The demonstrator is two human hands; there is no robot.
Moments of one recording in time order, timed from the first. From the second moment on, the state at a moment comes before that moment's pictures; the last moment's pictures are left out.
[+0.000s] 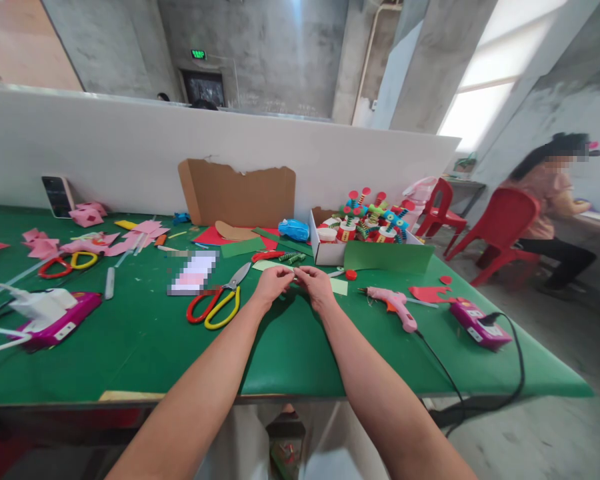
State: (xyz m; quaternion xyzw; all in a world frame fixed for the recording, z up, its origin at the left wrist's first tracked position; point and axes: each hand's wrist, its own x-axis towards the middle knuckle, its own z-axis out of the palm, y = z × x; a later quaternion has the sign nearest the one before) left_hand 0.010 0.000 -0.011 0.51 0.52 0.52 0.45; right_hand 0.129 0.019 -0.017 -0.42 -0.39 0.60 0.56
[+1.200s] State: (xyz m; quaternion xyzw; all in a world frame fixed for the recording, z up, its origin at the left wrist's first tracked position) left_hand 0.008 0.002 -0.008 0.38 0.49 0.58 0.54; right_hand 0.126 0.015 -0.016 -0.37 -0.39 0.63 0.55
